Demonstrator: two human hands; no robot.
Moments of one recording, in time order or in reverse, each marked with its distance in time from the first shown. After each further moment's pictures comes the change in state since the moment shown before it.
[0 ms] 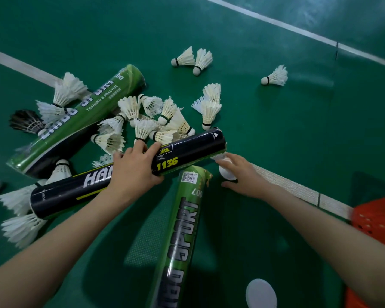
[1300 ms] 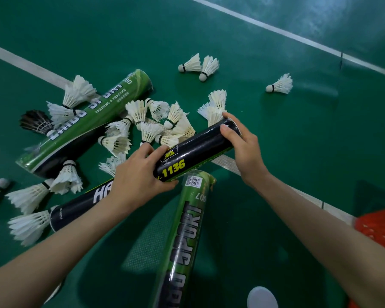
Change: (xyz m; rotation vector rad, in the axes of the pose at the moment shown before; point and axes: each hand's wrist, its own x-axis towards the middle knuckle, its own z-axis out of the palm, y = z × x) left_hand -0.022 0.002 -0.018 -0.237 0.147 0.079; right_hand 0.001 -0.103 -0.072 1.126 0.487 -0.012
